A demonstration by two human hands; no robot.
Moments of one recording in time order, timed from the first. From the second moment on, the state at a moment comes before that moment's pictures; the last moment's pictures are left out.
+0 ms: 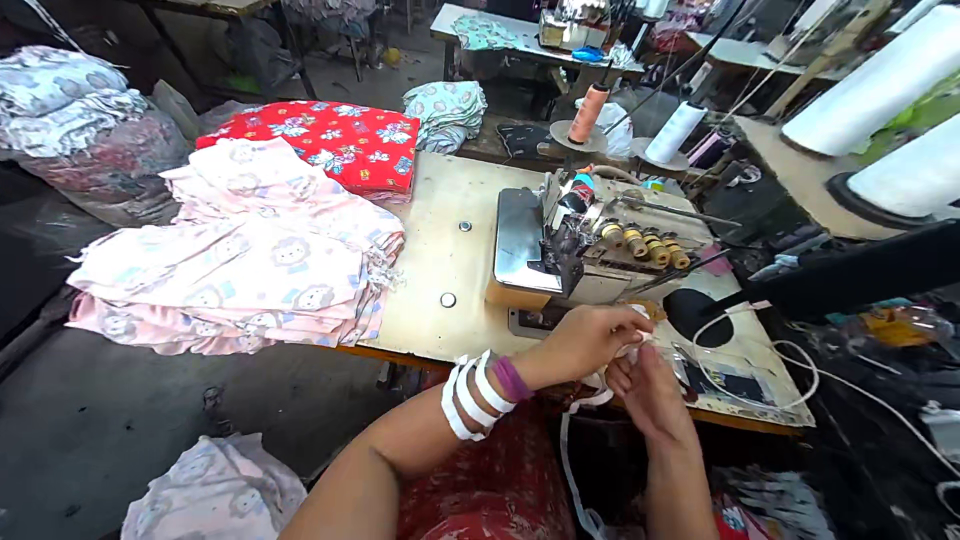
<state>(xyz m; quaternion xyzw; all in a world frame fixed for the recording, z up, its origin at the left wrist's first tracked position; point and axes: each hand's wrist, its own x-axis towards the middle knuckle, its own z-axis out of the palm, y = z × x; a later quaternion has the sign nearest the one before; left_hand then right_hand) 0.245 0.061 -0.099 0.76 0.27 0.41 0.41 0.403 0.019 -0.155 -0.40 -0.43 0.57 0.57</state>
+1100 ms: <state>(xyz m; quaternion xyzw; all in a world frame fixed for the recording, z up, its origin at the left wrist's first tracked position) 0.082 -0.055 -0.142 0.51 0.49 0.51 0.50 0.291 -0.038 -0.145 -0.43 -0.84 0.29 0.15</state>
